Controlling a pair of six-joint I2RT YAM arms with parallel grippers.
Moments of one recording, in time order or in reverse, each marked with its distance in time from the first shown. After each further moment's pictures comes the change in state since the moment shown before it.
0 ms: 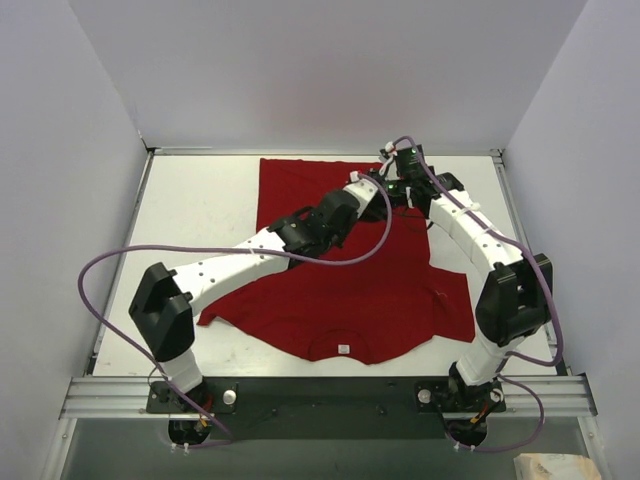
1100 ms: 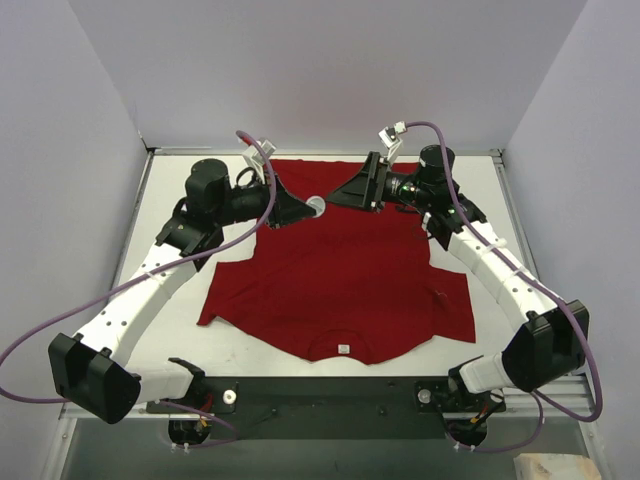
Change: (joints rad) left arm 0.478 -0.474 -0.299 0.314 1.150 -0.517; right arm 0.037 -0.287 -0.226 0.618 -0.286 0.118
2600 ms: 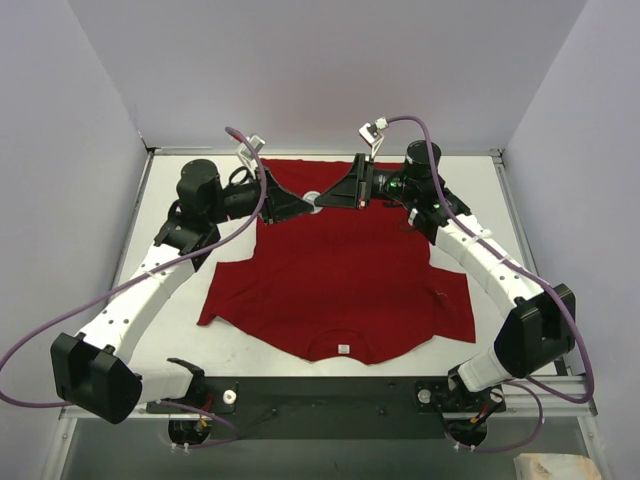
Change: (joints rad) left arm 0.048 -0.001 -0.050 0.161 0.107 -0.161; right arm 0.063 0.085 0.050 0.129 -0.111 0.029
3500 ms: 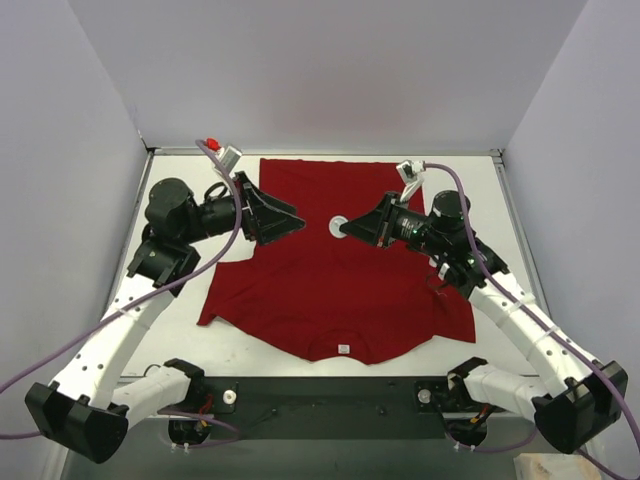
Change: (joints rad) left arm 0.007 -0.189 -0.051 -0.018 0.012 -0.002; right arm 0.041 -0.399 -0.306 -0.171 0.380 -0.195
